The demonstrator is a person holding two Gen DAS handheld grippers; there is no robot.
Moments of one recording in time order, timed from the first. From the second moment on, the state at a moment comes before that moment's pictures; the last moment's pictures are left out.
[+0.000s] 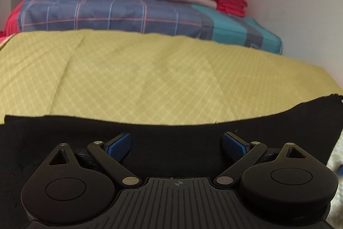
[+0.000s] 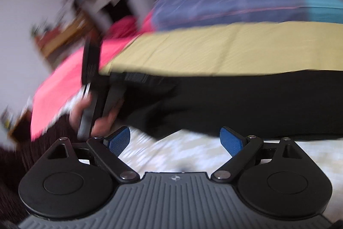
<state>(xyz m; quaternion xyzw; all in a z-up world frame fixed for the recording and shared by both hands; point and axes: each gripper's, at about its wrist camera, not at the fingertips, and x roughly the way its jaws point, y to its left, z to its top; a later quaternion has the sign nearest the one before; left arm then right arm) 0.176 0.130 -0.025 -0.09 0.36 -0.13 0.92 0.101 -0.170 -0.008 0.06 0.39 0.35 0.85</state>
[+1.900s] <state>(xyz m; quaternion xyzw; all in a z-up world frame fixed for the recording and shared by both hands) 0.177 0.129 -0.029 -0.07 0.36 -0.11 0.92 0.156 -0.548 -0.024 0.36 0.19 -0.21 0.89</state>
